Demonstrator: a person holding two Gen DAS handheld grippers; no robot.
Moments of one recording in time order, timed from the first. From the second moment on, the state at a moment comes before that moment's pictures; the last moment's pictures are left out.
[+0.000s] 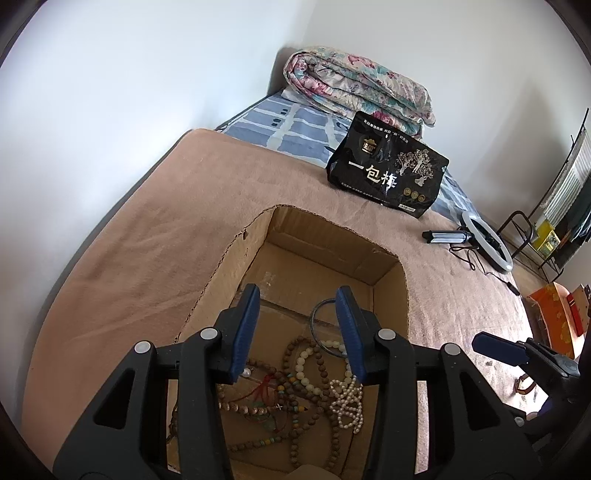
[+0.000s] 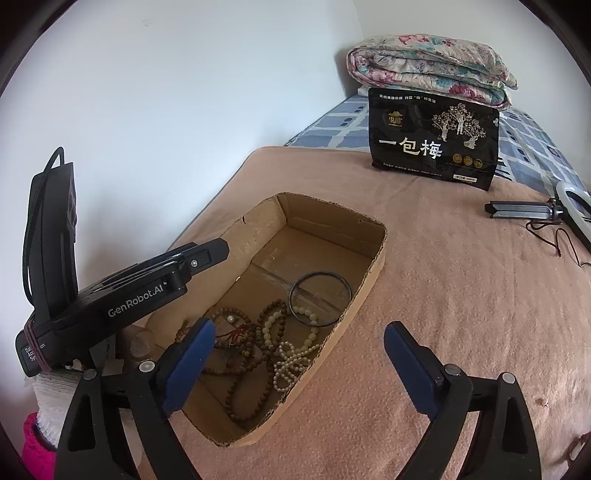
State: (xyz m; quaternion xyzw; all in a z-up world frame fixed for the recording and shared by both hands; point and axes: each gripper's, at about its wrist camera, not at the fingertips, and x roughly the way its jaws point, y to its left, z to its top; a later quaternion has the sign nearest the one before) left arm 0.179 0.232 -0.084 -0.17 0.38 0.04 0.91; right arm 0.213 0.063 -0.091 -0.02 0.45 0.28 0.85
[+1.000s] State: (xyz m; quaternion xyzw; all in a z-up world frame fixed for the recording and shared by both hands) left arm 0.156 0.157 -0.030 -0.12 0.36 0.00 0.93; right arm 0.186 -0.028 -0.053 -0.02 0.43 0.20 0.88
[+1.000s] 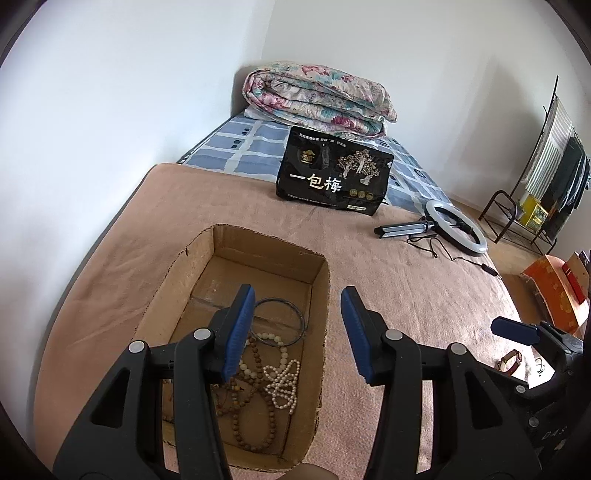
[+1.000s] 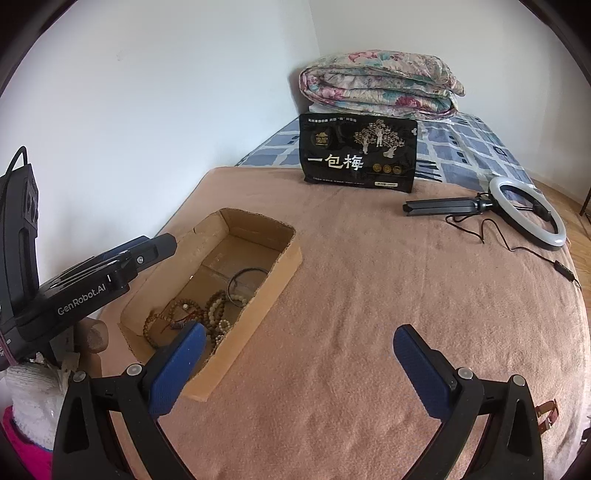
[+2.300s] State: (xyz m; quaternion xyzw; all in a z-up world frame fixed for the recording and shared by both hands) left arm 0.181 -0.070 -0.075 -0.02 0.41 -0.18 0.90; right arm 0.175 -0.303 -0.078 0.06 0.48 0.01 0.87
